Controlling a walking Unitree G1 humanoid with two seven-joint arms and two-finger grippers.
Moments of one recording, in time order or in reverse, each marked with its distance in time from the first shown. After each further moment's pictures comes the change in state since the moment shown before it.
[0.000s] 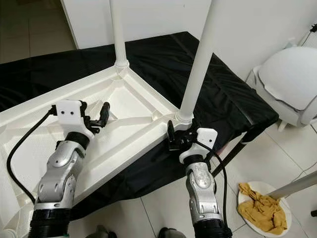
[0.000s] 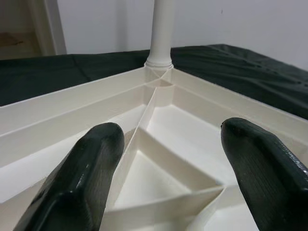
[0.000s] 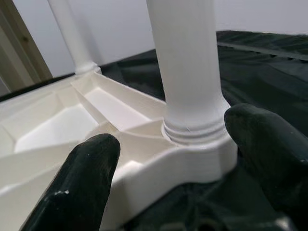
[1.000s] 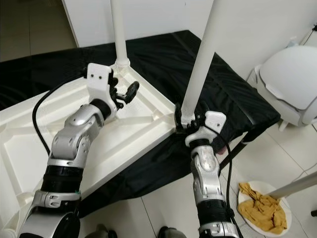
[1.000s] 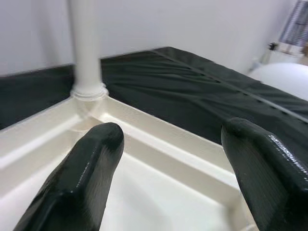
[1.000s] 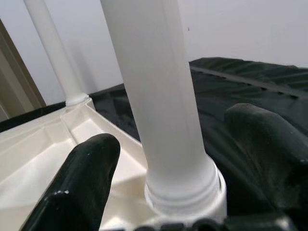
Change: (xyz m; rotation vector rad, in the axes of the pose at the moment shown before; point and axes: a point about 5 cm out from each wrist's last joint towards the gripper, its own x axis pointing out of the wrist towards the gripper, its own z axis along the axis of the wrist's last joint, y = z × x) left arm 0.065 -0.038 0.041 -0.013 0.025 -0.255; right arm 0.024 -0.013 0.019 0.016 -0.101 -0.014
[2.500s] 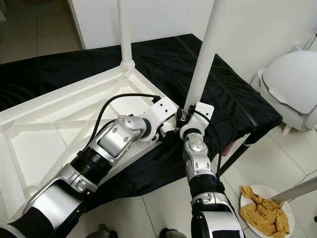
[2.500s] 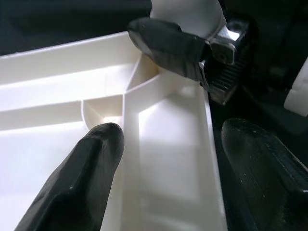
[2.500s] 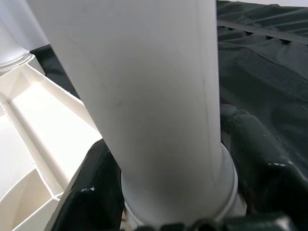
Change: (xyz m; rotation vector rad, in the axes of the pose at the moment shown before) left arm 0.033 -0.106 -0.043 0.404 0.540 -0.508; right arm 0.050 -0.001 -0.027 -0.029 0.284 -0.202
